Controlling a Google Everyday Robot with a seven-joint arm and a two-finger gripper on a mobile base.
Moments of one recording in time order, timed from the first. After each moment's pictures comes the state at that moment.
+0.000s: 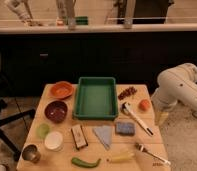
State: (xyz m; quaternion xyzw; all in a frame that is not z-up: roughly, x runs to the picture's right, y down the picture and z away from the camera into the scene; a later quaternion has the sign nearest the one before) arm 0.287 0.112 0.683 -0.28 0.02 0.02 0.96
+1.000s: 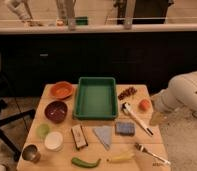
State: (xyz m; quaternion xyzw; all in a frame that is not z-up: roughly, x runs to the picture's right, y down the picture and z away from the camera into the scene) arm 0.259 0.109 0.668 -0.21 -0.07 0.16 0.96
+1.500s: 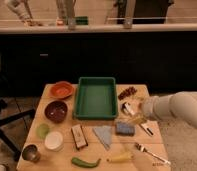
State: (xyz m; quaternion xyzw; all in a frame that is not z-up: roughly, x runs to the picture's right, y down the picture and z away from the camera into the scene) arm 0.151 0.098 0.655 -0.15 -0.23 0.26 0.93
